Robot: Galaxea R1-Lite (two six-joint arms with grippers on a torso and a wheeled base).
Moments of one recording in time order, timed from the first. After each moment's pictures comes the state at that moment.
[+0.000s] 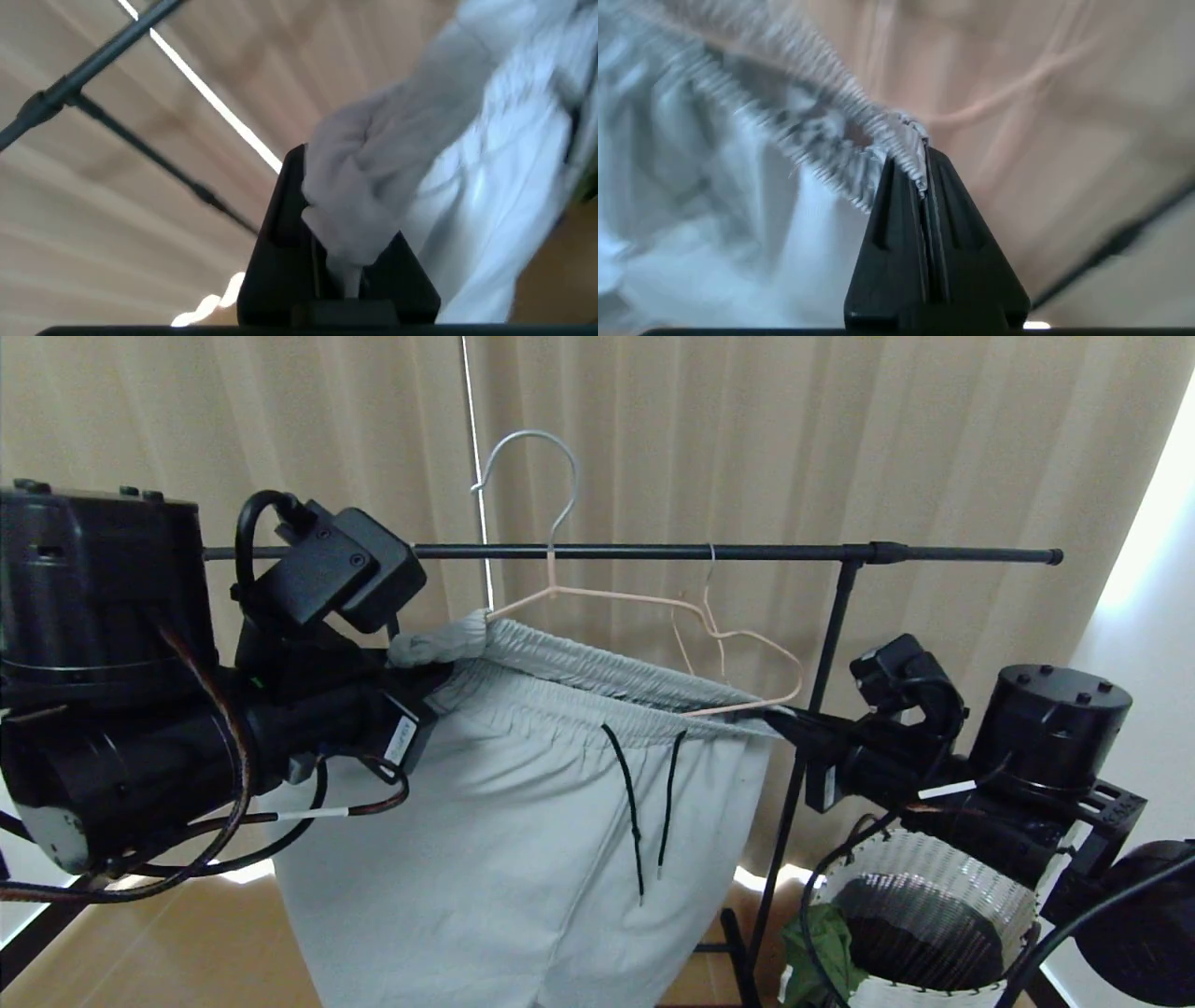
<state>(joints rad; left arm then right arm) -0.57 1.43 -0.89 -0.27 0.23 0.46 0.39 1.77 -0.57 -1.06 0.09 -0.12</state>
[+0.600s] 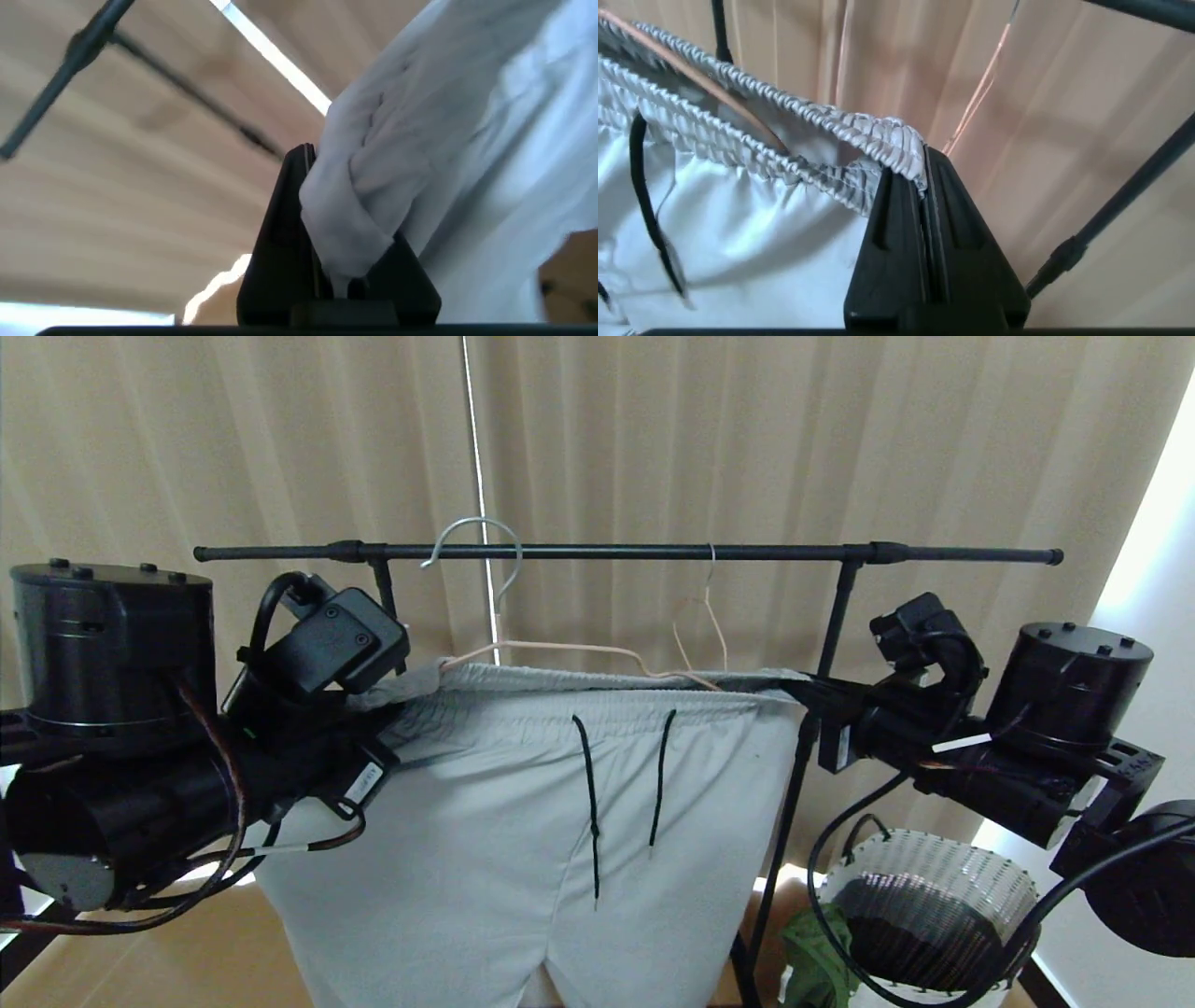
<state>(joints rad) -0.49 1.43 -0.79 -0.29 0.34 0.58 0.35 1.74 -0.66 -0.96 0.10 -0.12</state>
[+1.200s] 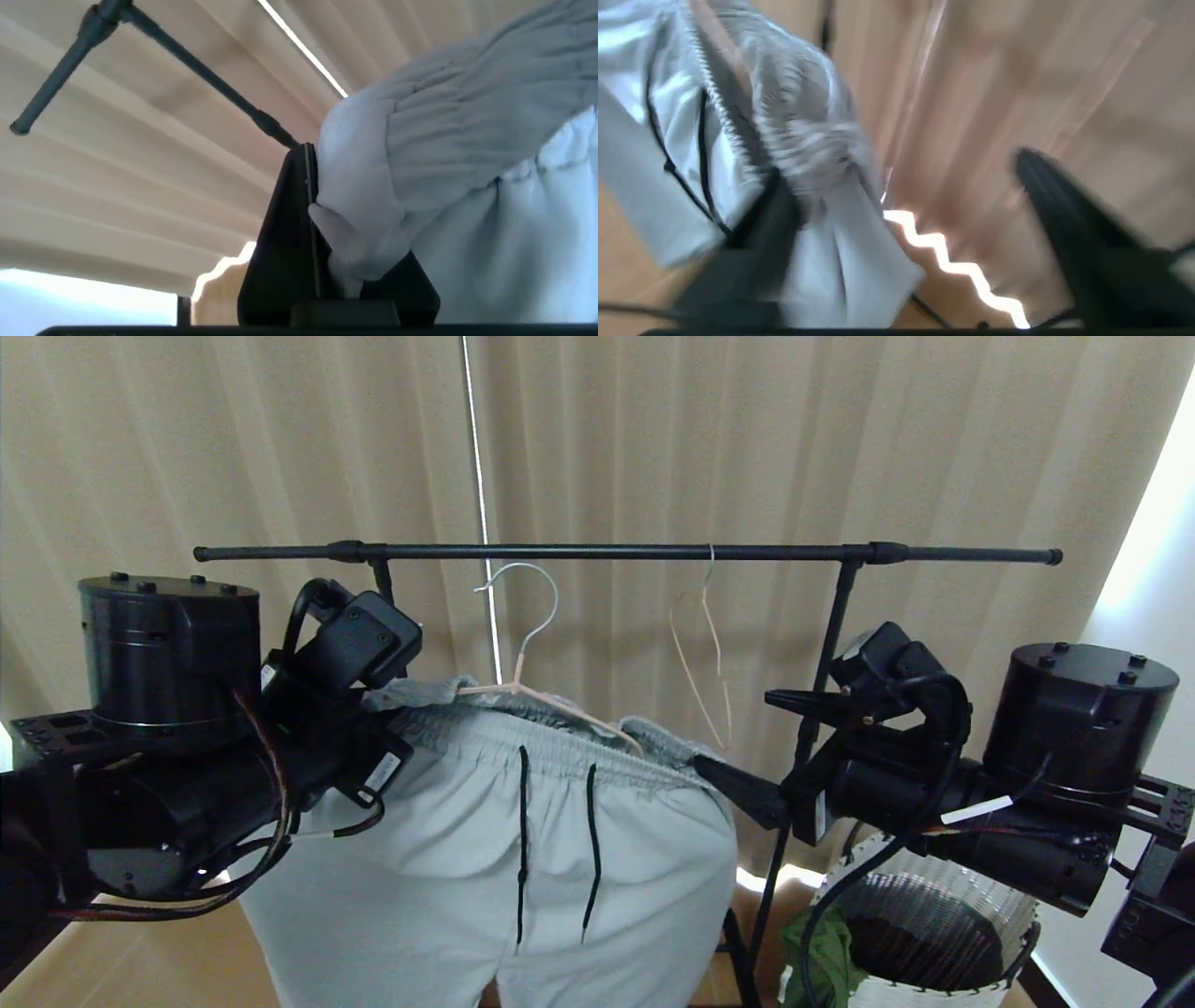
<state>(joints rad) -0.50 1.50 -0.79 -0.37 0.41 0.54 0.58 1.63 -0.63 -0.81 0.09 -0.15</state>
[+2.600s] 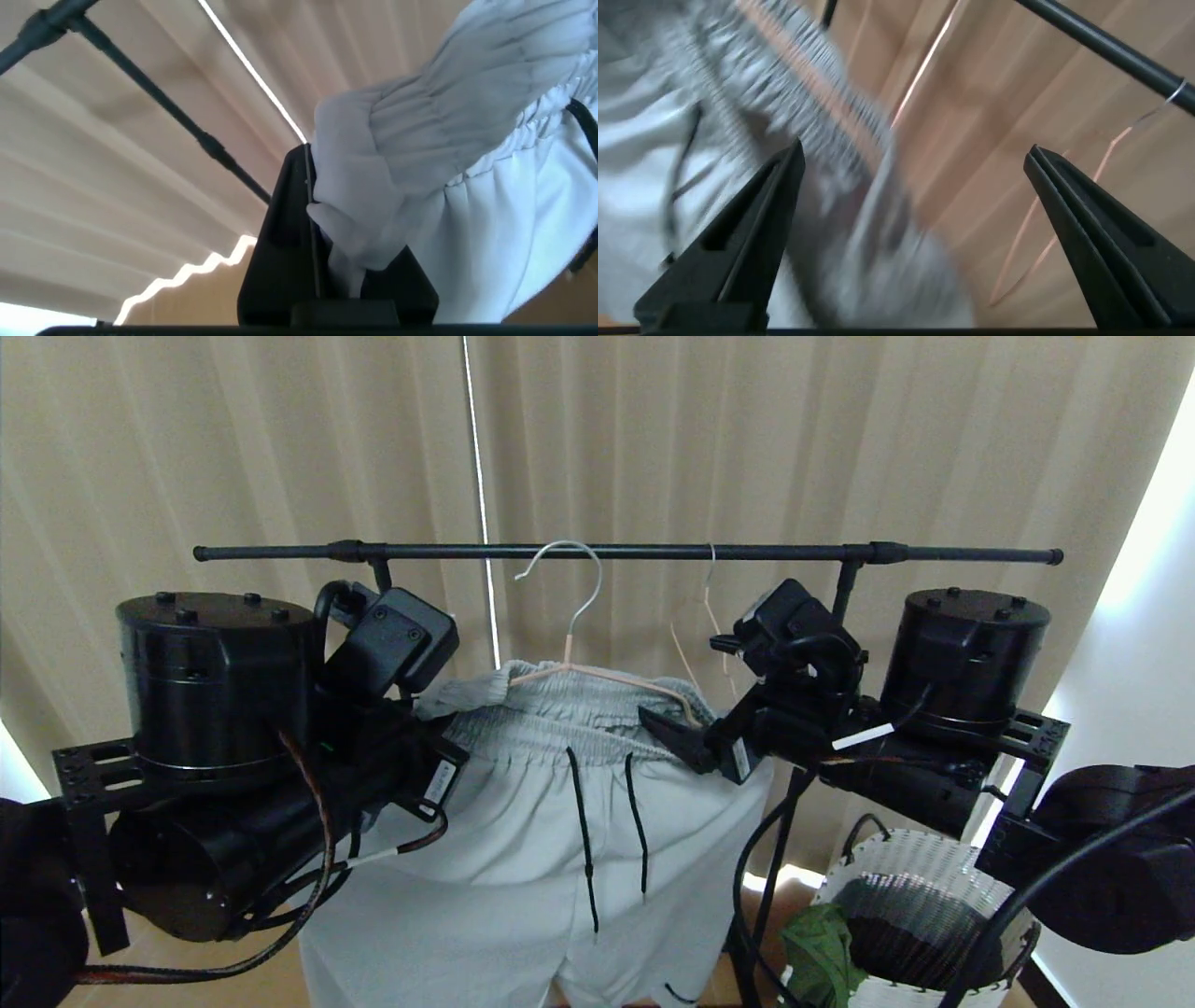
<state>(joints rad) -0.66 1.51 -0.77 -0.43 0.46 0.35 0.62 1.78 -0.88 -0.79 0.05 -0.32</state>
